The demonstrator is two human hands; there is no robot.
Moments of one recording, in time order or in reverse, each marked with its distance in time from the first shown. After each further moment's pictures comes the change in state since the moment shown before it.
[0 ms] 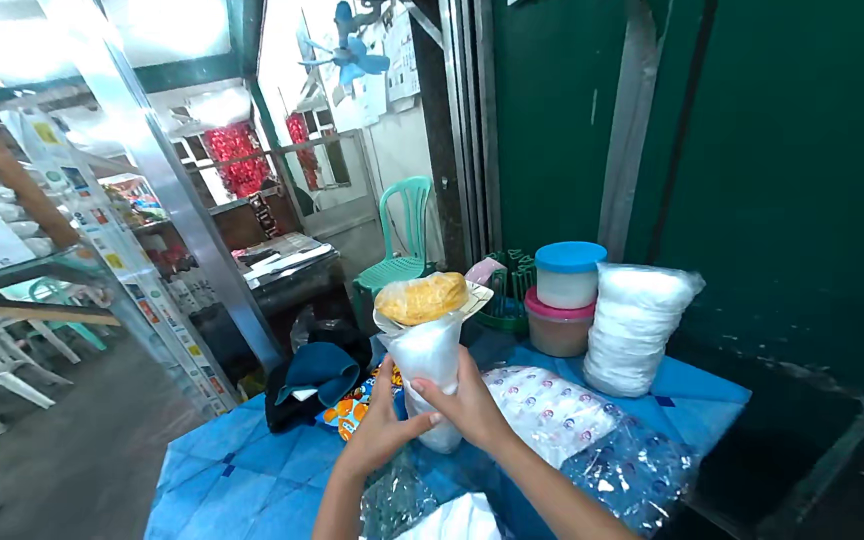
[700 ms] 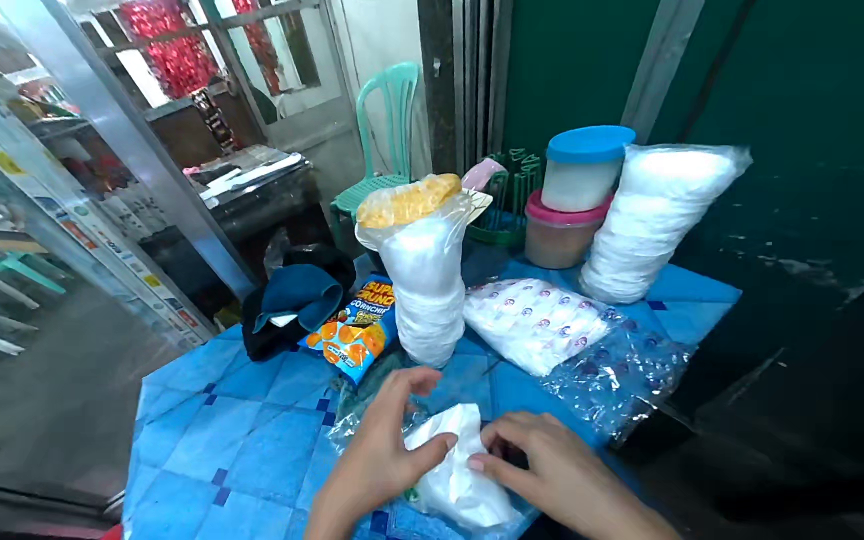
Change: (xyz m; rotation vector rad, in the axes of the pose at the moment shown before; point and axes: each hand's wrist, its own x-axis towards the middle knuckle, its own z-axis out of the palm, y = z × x) left_hand -0.099 -0.006 0.022 0.218 -0.205 0.121; right_hand -0.162 0.031 -0.060 -0.556 -0.443 0.034
